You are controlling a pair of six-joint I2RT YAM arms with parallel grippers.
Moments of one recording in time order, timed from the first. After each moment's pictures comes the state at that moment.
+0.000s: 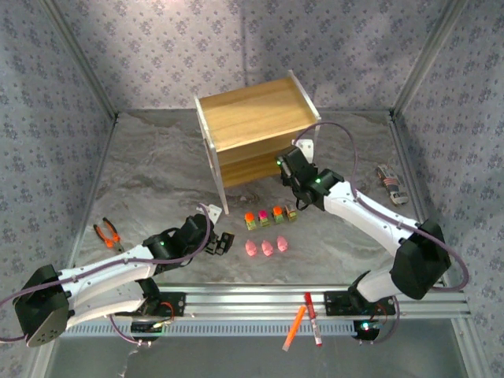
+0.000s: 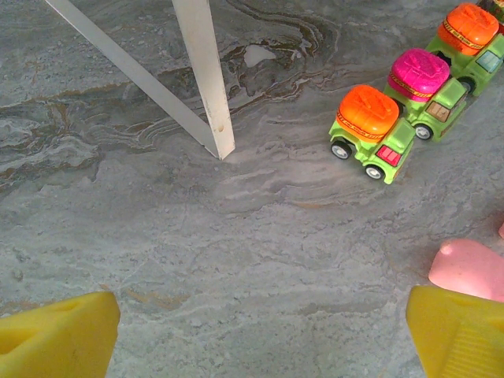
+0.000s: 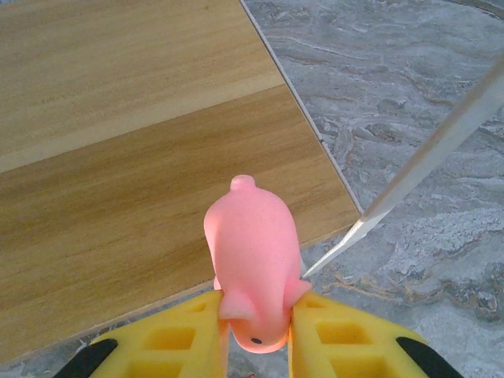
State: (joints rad) left arm -0.95 0.96 0.43 -0.26 -0.30 -0.36; right arm 0.69 1.43 1.15 -0.54 0.55 0.52
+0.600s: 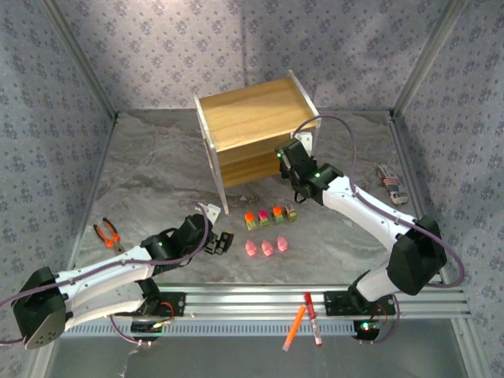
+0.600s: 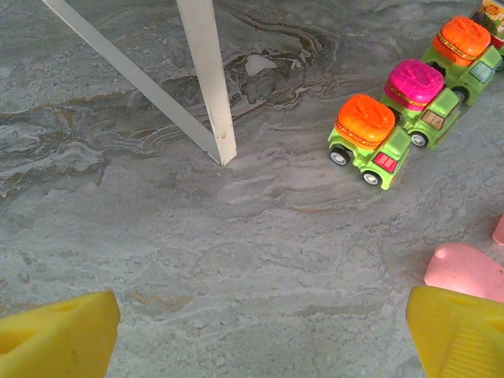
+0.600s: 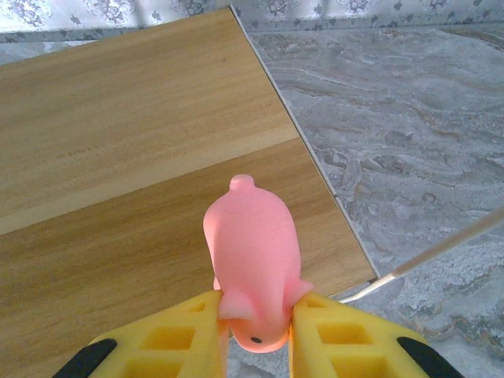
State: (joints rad) left arm -0.95 0.93 0.43 -0.27 -0.31 -0.36; right arm 0.67 1.47 1.21 -0.50 0.54 0.48
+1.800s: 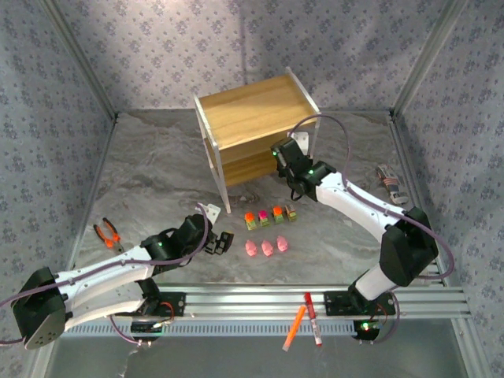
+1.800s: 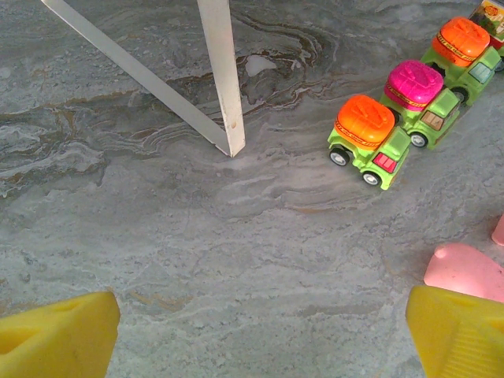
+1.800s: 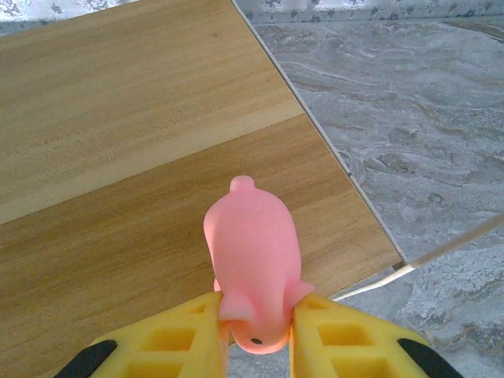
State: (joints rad) left arm -0.95 0.93 0.43 -0.27 -0.31 -0.36; right arm 0.66 1.54 1.22 -0.47 0.56 0.49
